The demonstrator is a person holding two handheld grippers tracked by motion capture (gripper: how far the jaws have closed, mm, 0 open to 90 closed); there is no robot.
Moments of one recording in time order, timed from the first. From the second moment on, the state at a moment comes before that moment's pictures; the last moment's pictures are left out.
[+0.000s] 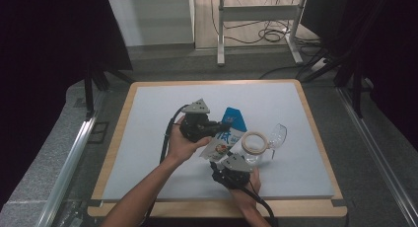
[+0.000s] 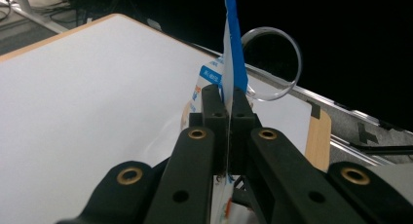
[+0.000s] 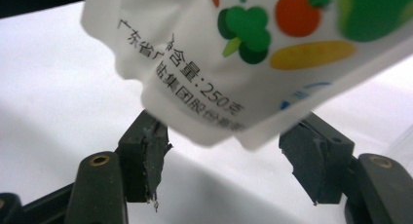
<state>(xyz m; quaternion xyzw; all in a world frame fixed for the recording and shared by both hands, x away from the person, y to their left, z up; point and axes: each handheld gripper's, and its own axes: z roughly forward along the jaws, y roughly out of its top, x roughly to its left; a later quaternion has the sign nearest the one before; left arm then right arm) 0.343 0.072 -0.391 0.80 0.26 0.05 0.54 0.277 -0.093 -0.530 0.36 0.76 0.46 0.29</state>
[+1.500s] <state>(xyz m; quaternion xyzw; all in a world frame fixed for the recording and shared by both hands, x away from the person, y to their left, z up) 0.340 0.061 -0.387 0.79 0.26 0.04 0.55 0.286 -0.097 -0.526 0.33 0.75 0.50 0.27</state>
